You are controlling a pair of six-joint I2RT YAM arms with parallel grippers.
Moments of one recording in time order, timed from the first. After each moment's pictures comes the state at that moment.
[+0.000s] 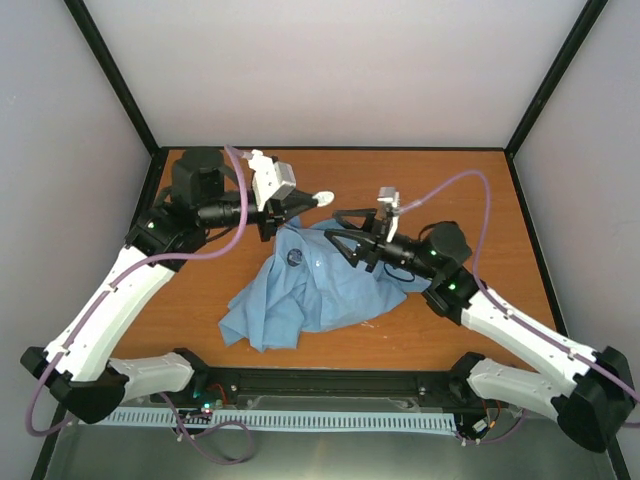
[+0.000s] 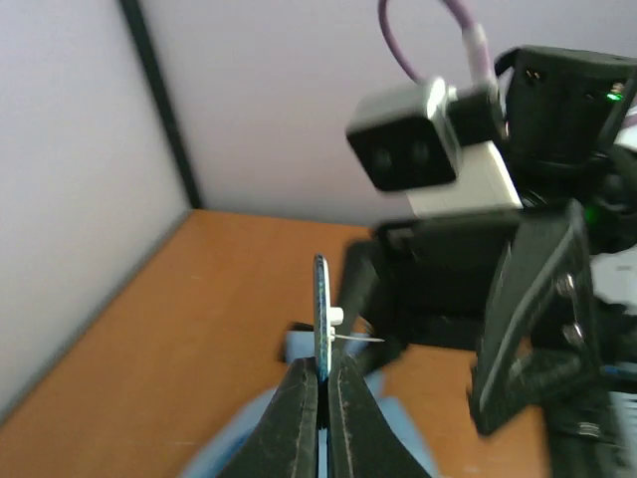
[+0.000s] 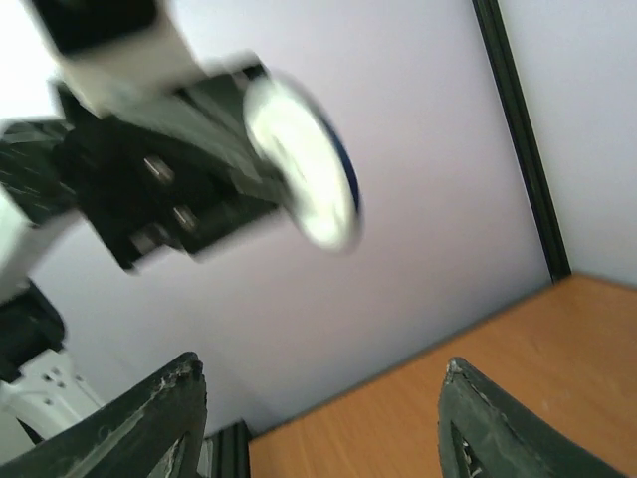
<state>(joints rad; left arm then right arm) -0.60 1.16 1.45 -0.55 0.59 0.30 0.72 1.04 0.73 0.49 -0.52 0.48</state>
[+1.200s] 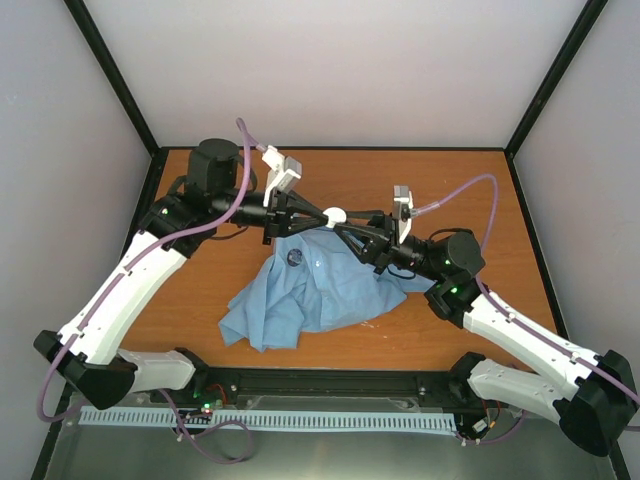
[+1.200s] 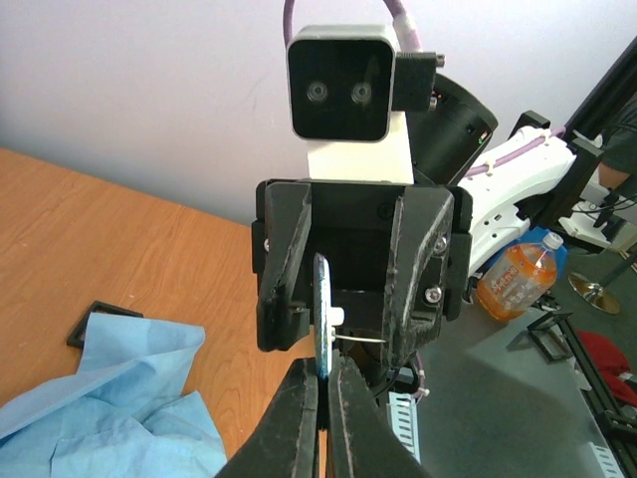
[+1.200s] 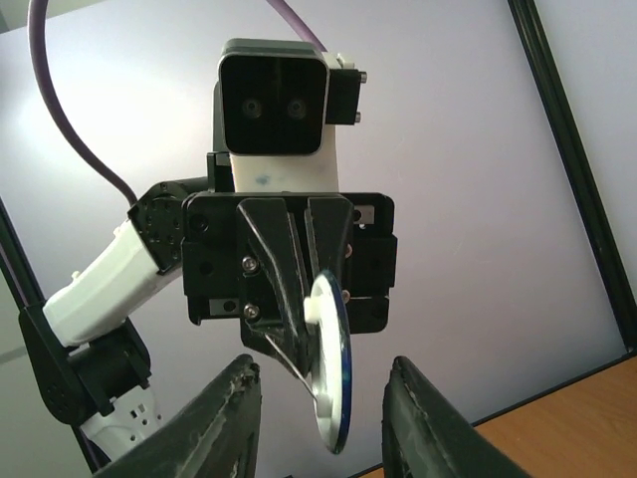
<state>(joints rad) -0.57 1.25 1.50 -0.63 0.97 -0.02 0.72 0.99 0.70 0.71 -0.57 0.60</state>
